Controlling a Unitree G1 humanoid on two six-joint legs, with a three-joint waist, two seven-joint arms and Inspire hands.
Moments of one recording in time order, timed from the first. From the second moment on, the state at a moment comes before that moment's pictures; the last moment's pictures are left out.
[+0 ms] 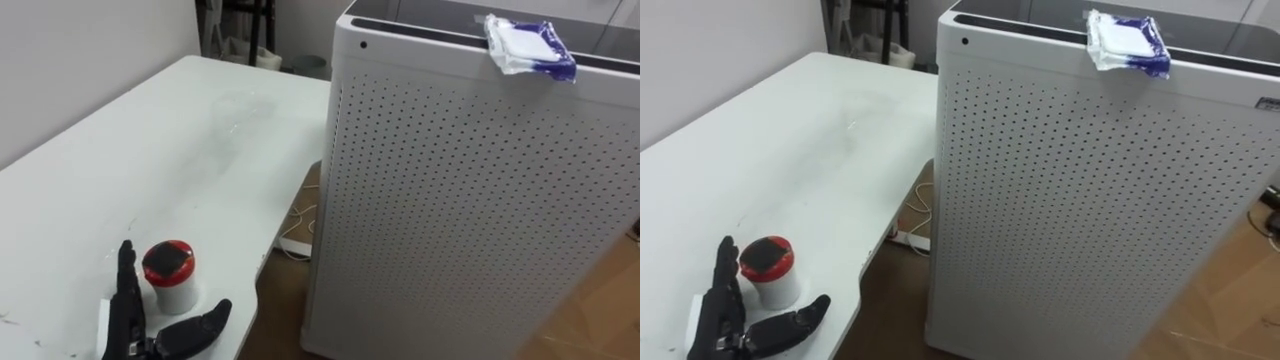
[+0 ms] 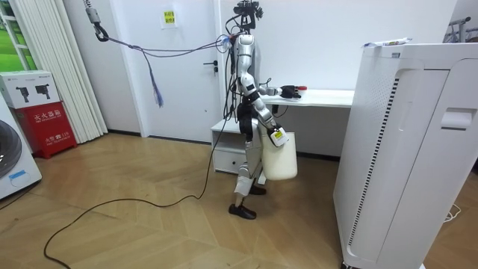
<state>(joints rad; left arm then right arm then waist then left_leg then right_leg) 0.11 0.22 -0.14 0.40 -0.14 -0.42 0.47 0.10 -0.26 0.29 0.91 0.15 -0.07 0.23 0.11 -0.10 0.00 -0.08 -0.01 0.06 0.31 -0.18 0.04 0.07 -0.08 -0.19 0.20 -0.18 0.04</state>
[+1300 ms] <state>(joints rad) 0.00 0.25 -0.04 0.53 -0.23 -0.36 0.58 0.12 -0.26 0.29 0.91 0.15 -0.06 0.22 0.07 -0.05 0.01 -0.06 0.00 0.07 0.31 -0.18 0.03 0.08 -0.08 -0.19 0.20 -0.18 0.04</state>
